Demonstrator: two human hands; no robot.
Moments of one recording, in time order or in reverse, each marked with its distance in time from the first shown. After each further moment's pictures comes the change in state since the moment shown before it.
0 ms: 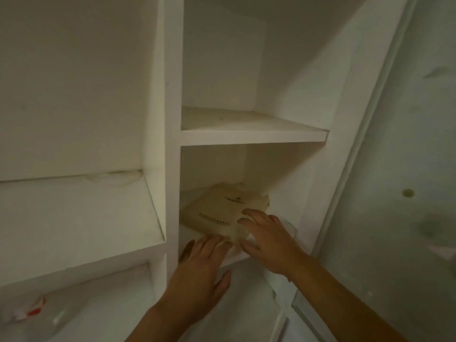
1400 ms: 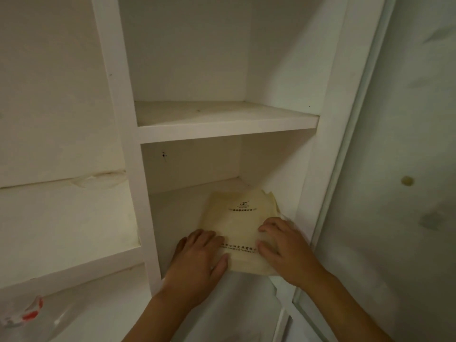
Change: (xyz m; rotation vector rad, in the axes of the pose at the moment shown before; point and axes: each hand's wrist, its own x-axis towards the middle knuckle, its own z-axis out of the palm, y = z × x) left_hand 0.031 0.004 0.026 0.049 -0.077 -0.165; right_hand -0.049 0.043 0.009 0.279 0.114 0.229
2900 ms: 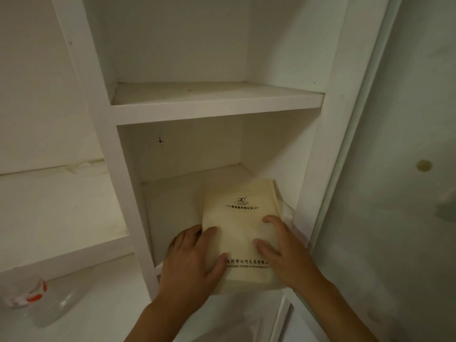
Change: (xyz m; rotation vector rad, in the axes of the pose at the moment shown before) left_hand -0.021 0.021 0.001 -0.032 0.079 -0.155; right_hand -0.020 0.016 0.028 0.345 -0.014 0.206
